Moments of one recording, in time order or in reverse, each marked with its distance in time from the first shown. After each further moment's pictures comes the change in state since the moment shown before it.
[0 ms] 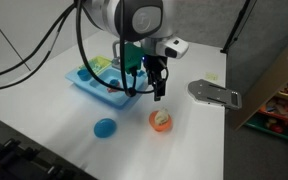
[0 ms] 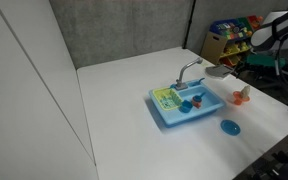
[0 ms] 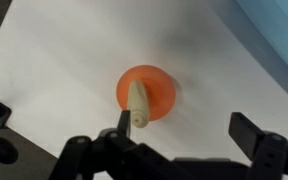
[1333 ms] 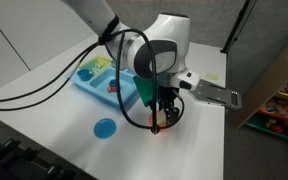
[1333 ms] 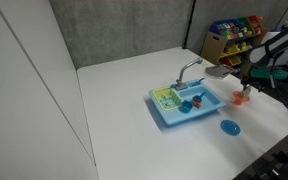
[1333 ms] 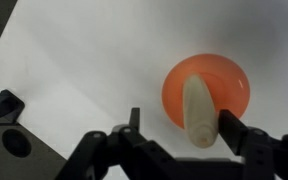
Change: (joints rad) arm -0.044 0.185 -0.052 0.059 -0.002 0.077 -0.106
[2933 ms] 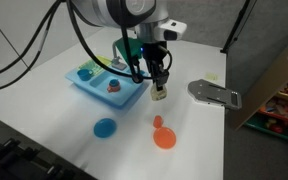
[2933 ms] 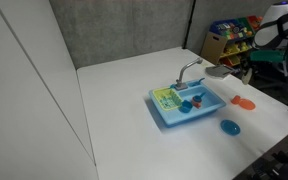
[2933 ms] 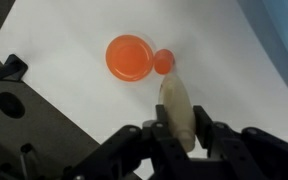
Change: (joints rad) arm 0.158 -0.255 -0.044 -0.107 -0.140 -0.028 0.106
